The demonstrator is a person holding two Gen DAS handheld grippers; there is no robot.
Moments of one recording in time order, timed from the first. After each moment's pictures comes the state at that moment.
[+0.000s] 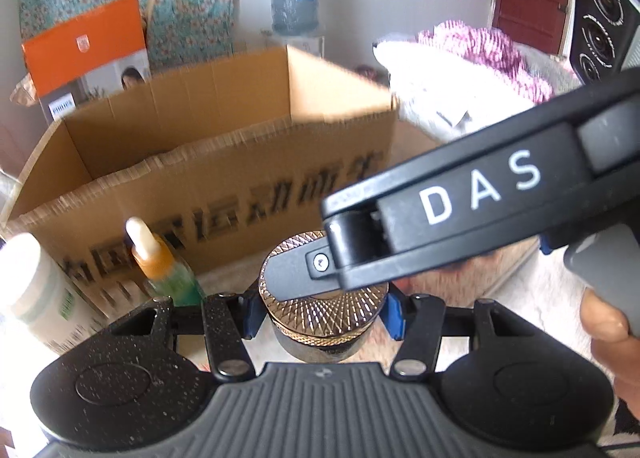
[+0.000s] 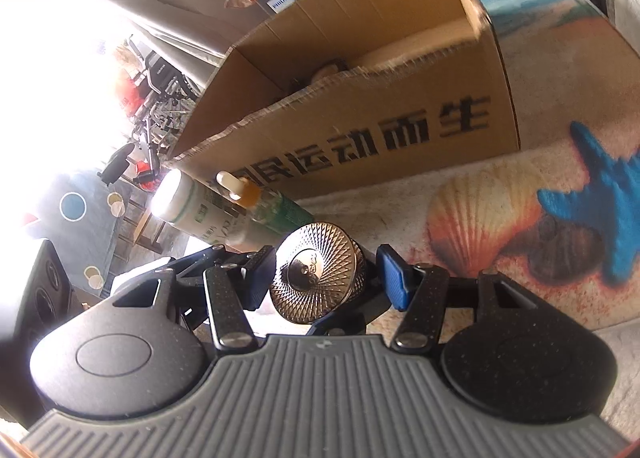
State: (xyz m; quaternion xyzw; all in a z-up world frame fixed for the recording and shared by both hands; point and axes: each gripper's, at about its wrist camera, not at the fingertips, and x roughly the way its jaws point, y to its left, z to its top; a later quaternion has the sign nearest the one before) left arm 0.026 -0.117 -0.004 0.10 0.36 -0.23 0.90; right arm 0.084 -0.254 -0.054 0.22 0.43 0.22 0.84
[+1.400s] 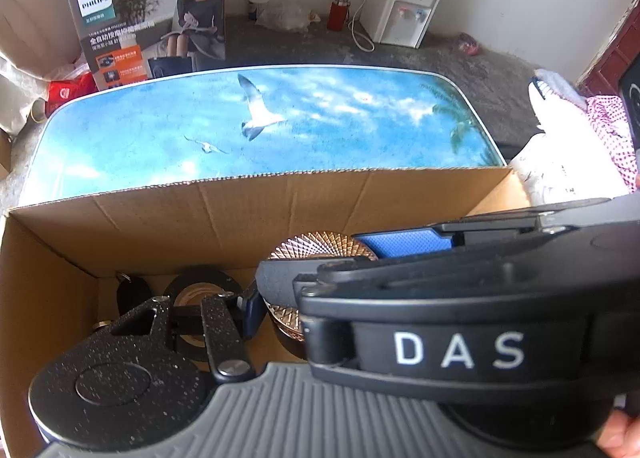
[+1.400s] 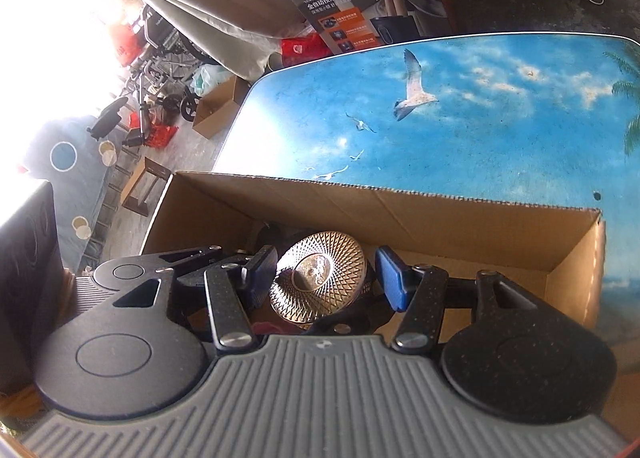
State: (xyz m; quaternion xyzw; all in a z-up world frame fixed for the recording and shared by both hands) left arm 0.323 -0.112 0.013 -0.01 0.53 -0.12 0.84; right arm 0.404 -0.232 -0.030 0.14 0.52 0.27 0.80
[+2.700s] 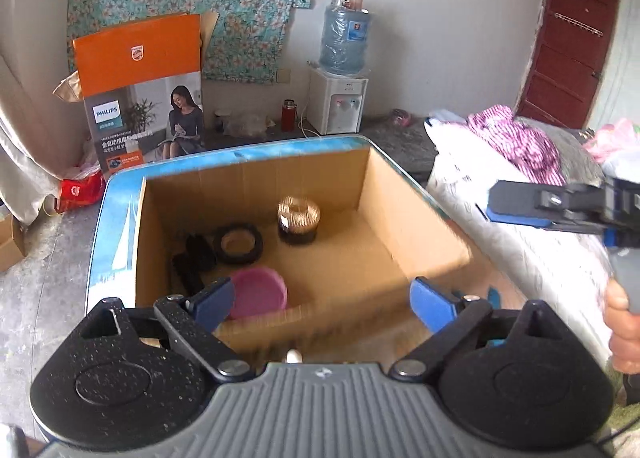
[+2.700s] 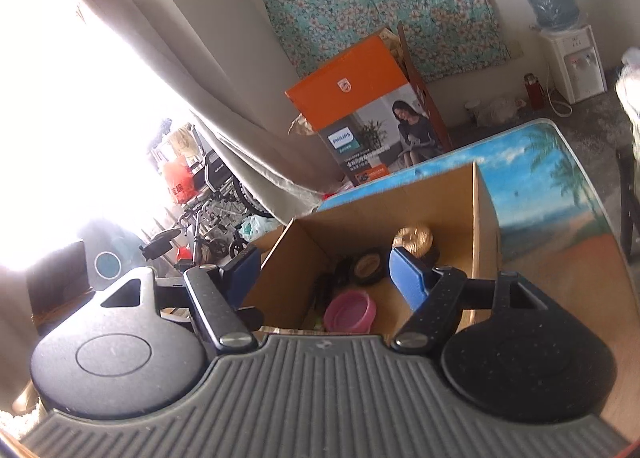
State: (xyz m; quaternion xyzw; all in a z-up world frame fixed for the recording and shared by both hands) left arm 0.068 -0.053 0.093 0.03 0.36 -0.20 0.91; right arm 0.100 -0.330 0.034 0.24 0.26 0.25 0.90
